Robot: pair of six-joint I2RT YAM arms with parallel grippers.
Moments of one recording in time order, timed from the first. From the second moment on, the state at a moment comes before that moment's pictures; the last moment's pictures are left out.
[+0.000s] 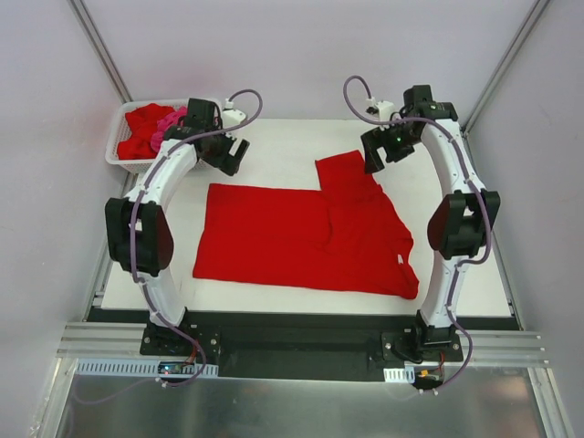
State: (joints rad) left arm -0.16 1.83 1.65 -0.70 0.18 0.38; right arm 0.11 2.06 2.07 -1.17 -0.44 -0.45
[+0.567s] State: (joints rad) left arm -0.16 2.00 1.61 -0.76 0.25 0.42; right arm 0.16 2.17 2.05 -0.89 -0.17 -0.55
